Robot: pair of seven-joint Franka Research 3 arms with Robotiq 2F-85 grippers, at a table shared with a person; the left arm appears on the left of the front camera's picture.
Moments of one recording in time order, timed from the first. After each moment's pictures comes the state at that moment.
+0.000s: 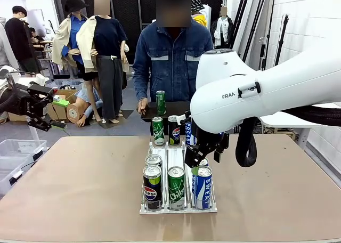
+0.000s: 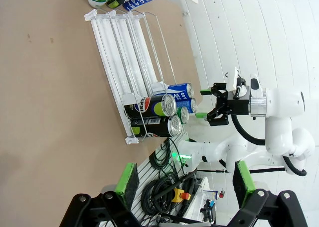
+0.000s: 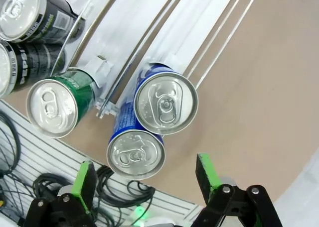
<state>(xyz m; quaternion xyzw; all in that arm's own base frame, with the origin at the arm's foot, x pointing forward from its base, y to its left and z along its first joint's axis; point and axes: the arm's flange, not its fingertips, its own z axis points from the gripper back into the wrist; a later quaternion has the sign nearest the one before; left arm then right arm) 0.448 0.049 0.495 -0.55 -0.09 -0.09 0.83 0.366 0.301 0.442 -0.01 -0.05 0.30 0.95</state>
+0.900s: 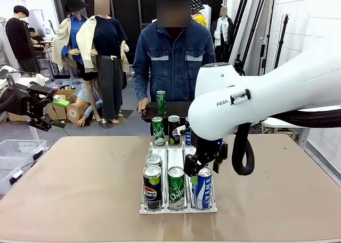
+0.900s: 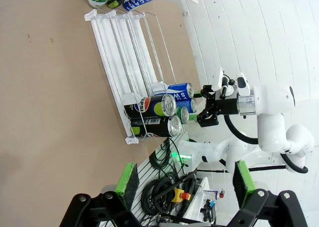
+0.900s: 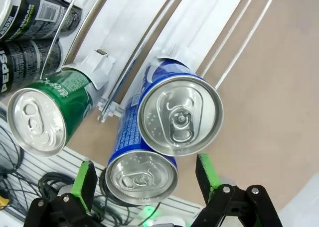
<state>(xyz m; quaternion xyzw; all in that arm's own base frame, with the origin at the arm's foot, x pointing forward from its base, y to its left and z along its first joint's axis) 0.448 0.049 0.495 -0.55 -0.09 -0.09 0.83 0.373 0.303 0.409 0.01 -0.02 0.29 0.96</state>
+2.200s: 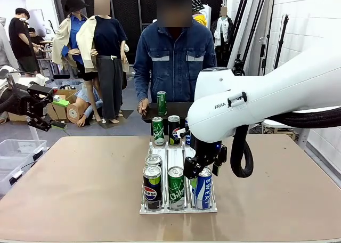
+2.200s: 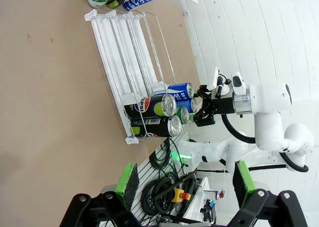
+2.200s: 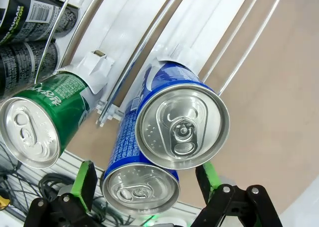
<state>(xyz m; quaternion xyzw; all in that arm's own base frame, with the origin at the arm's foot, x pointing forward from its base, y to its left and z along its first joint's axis) 0.448 0.049 0.495 -0.55 -0.09 -0.09 0.83 0.377 0.303 0.399 0.01 -0.01 0.29 0.96</state>
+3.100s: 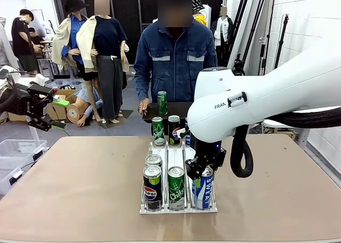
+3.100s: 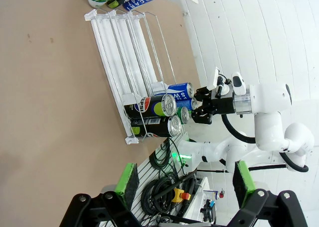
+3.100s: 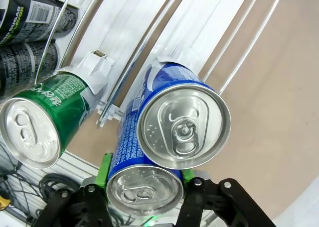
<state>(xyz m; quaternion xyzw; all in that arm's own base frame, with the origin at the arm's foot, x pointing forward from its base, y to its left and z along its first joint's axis) 0.448 0.049 0.495 -0.55 -0.09 -0.09 0.83 0.377 0.303 0.399 0.01 -0.01 0.29 0.96</state>
